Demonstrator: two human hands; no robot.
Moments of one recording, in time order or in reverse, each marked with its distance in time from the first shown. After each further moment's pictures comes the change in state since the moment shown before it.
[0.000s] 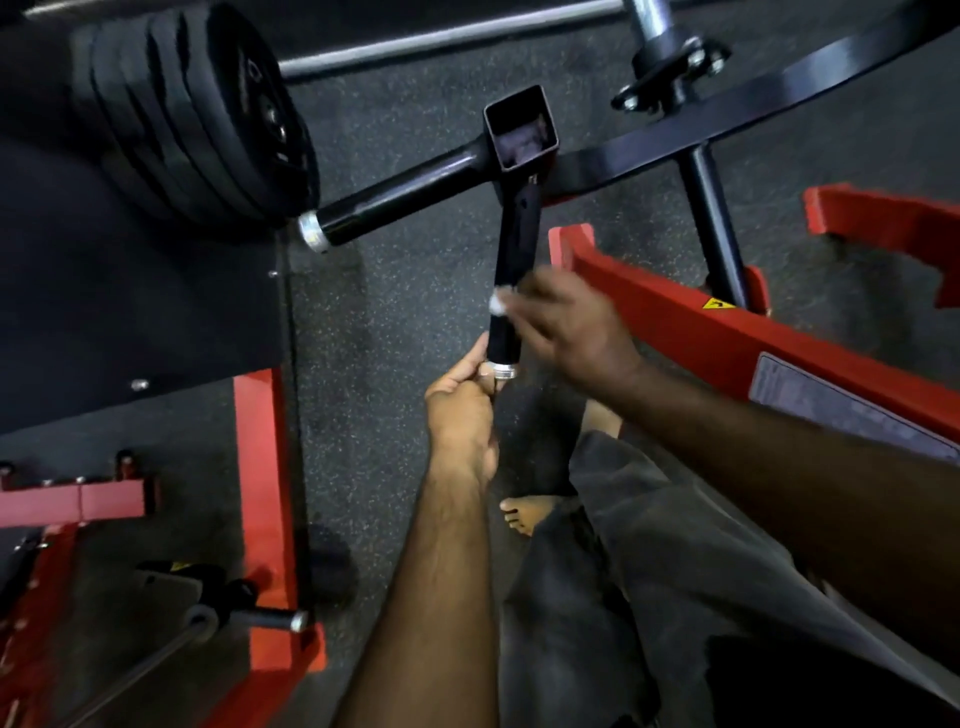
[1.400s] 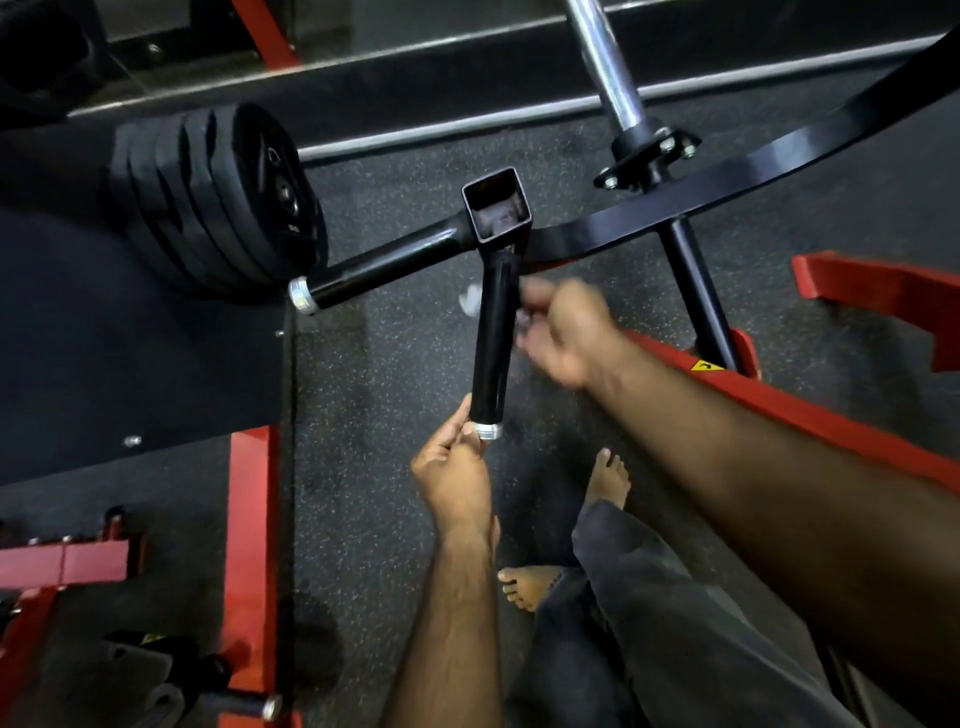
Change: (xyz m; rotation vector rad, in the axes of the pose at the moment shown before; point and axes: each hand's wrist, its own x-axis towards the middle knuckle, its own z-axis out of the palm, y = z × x) left_hand 0.014 -0.032 0.006 0.118 0.234 0.265; right_hand 0.067 0.024 -0.012 1.561 0.065 1.286
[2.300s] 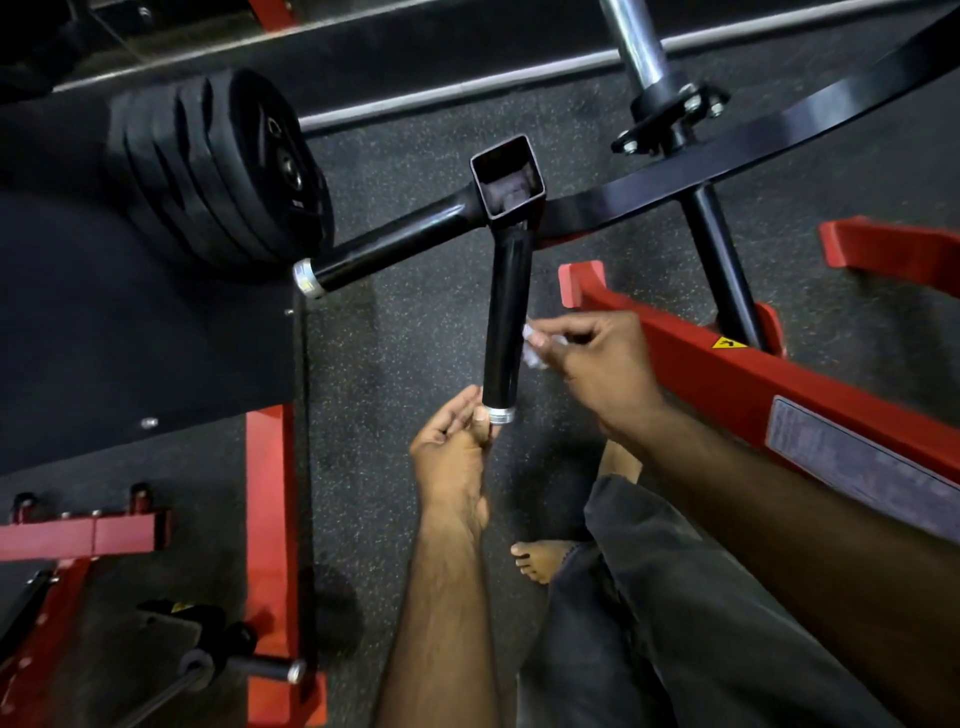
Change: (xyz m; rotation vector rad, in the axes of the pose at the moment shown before) left_hand 0.008 0.018 -0.014 -0.105 -0.090 -0.222; right_hand -0.033 0.045 -0.037 -0.638 0.148 -0.509
